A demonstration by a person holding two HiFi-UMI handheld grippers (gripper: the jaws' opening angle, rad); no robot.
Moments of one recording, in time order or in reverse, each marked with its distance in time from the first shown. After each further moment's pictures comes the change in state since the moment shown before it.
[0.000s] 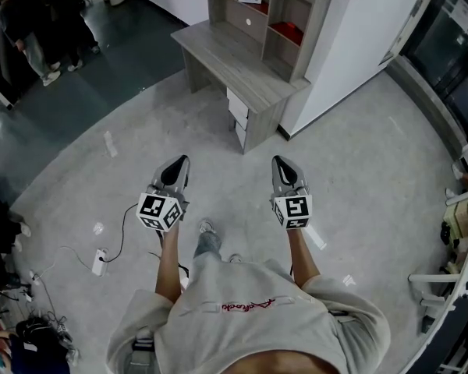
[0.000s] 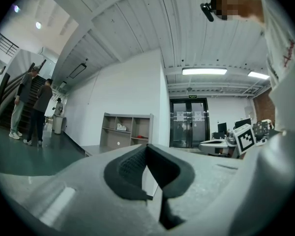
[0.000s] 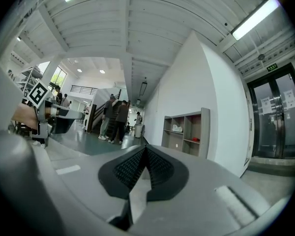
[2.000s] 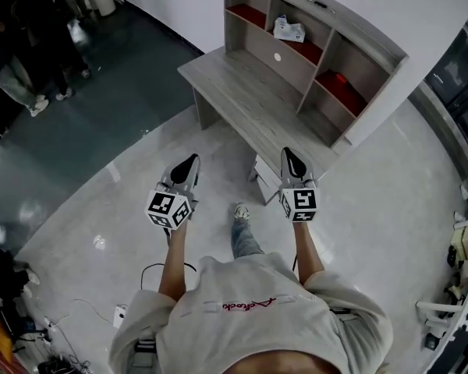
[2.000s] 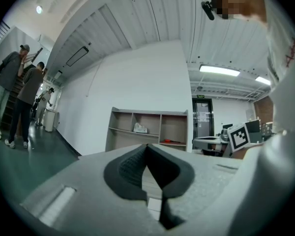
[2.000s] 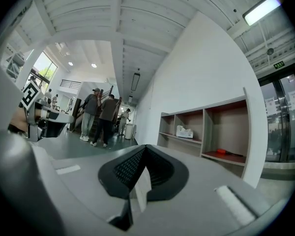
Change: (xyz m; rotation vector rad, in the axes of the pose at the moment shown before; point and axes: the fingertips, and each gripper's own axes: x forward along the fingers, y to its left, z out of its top) left arm 0.315 0.370 0.020 -0.026 0.010 -0.071; right arm 0.487 -0.071 0.023 -0.016 -0.005 -0.097
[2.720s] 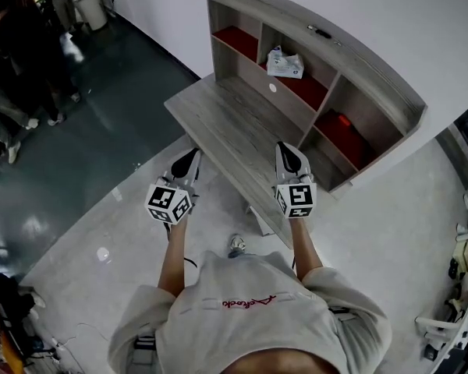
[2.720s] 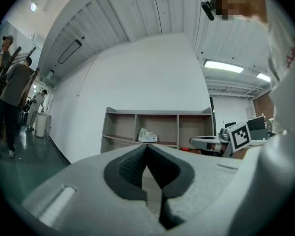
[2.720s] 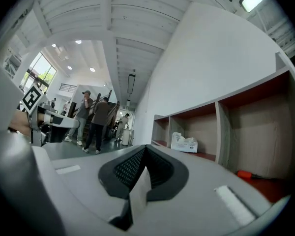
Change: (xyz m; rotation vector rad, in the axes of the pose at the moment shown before) left arm 0.232 0.094 0.048 0.040 -0.016 -0.035; right arm 0.212 -0.117 0.028 0.009 -0.065 0.015
